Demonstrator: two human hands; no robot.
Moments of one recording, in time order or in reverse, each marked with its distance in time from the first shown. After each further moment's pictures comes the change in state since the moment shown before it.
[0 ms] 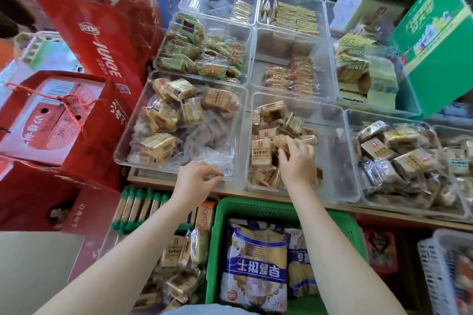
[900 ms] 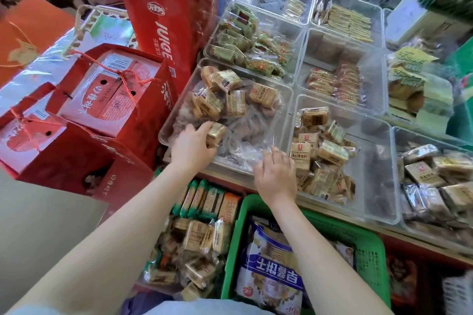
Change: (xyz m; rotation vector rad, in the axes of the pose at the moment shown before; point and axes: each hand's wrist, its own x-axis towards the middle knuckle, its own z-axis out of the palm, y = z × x) left_hand 0.029 -0.052 -0.070 0.424 0.027 -0.314; right_hand -0.061 -0.094 0.059 -0.182 -0.190 -0.362
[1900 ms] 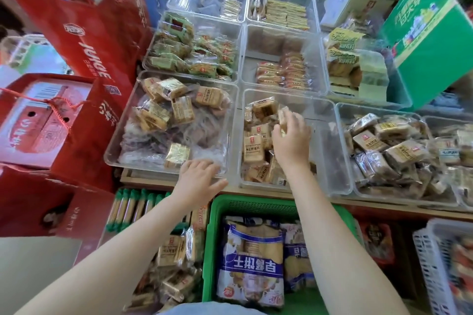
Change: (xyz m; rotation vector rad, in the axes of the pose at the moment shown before) left_hand -0.050 0.087 0.047 0.144 -0.312 0.398; right_hand 0.031 0.100 -0.090 0.406 0.290 0.331
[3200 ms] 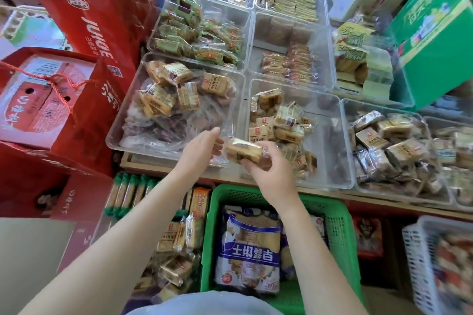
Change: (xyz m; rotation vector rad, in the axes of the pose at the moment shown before) left_hand 0.003 0.008 -0.039 -1.116 0.136 -0.310; right_hand -0.101 -0.038 -0.014 0.432 -0.347 -0.013
